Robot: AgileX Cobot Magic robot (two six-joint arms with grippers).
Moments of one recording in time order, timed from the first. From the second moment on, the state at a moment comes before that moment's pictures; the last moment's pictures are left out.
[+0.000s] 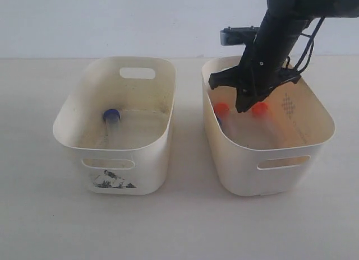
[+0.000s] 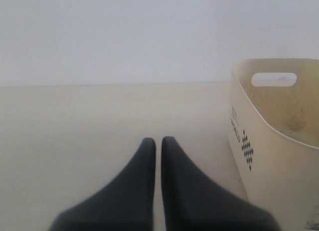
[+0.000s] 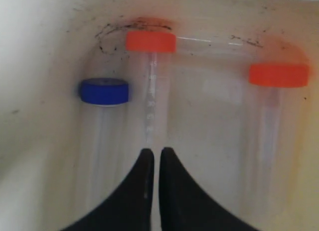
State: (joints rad) left arm -0.01 0.00 0.00 -0.04 0.21 0.04; right arm 0.23 2.04 -1.57 0.15 0.98 0.01
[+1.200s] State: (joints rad) left arm -0.01 0.00 0.00 -0.04 0.21 0.04; right arm 0.23 2.13 -1.58 0.17 0.87 -0.07
